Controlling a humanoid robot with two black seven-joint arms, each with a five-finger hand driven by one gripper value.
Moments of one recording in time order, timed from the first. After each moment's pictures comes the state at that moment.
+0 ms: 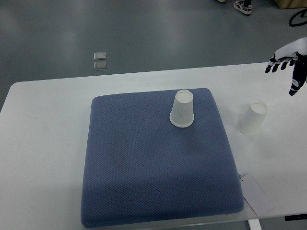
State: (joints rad) left arm -0.02 0.00 -0.06 -0.14 -0.04 0.06 -0.01; right arm 1.77 -0.86 -0.50 1.30 -0.92 0.61 -0.29
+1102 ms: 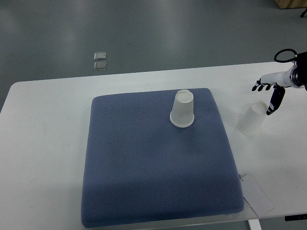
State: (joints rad) left arm -0.02 0.00 -0.06 -0.14 -0.04 0.06 -0.01; right arm 1.46 -0.73 -0.48 1.18 -0.90 0.22 -0.26
